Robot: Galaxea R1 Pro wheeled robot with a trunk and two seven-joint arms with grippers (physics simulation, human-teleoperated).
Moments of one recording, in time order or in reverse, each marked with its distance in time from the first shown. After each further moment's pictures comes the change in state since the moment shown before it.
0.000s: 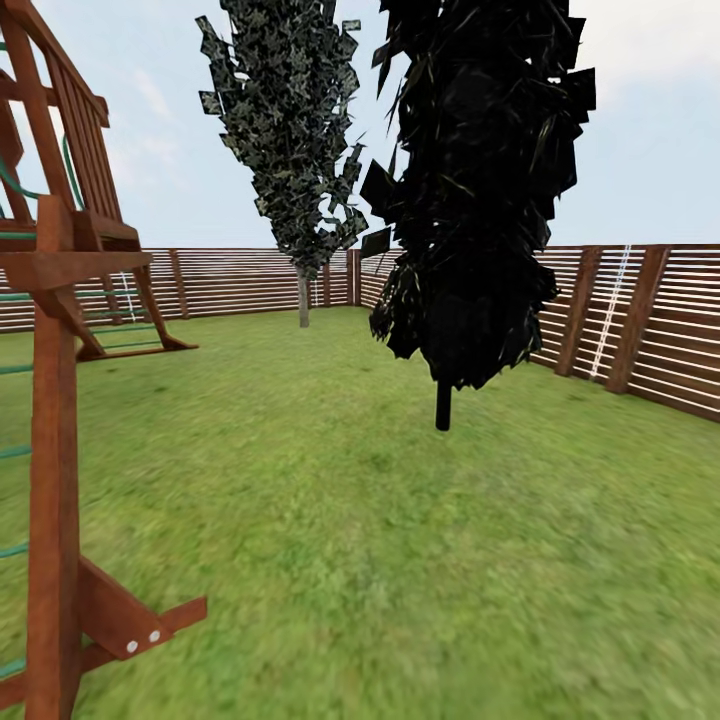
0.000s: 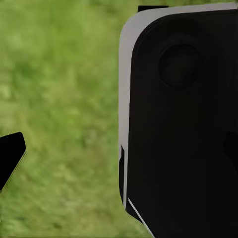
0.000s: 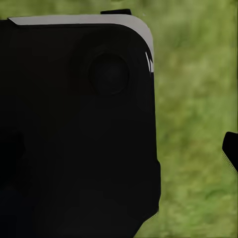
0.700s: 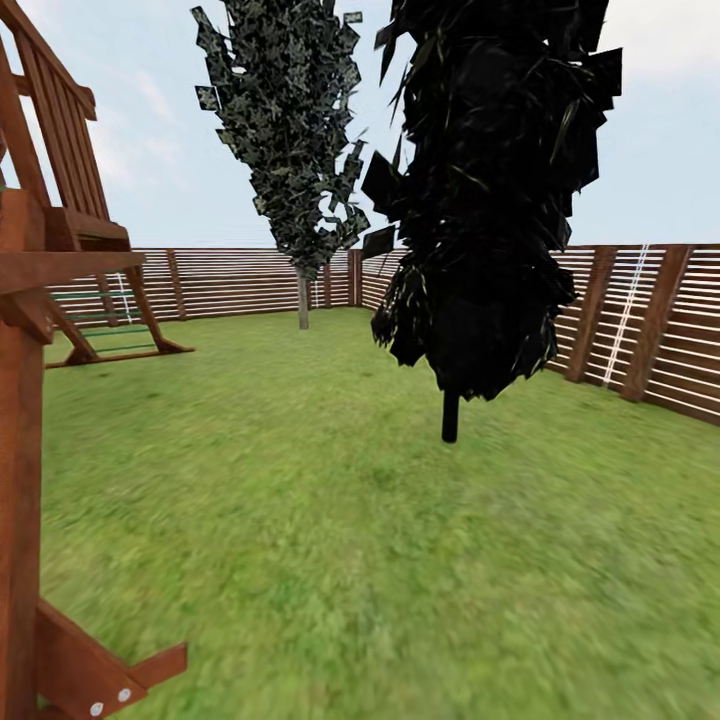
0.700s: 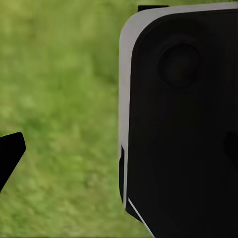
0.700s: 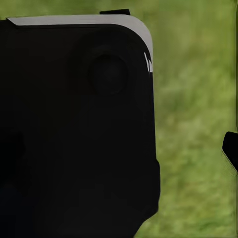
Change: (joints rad) left arm 0.000 0.000 0.000 0.001 0.000 0.000 0.000; right arm 0.000 0.000 0.000 0.000 -0.001 -0.001 -0.003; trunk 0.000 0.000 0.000
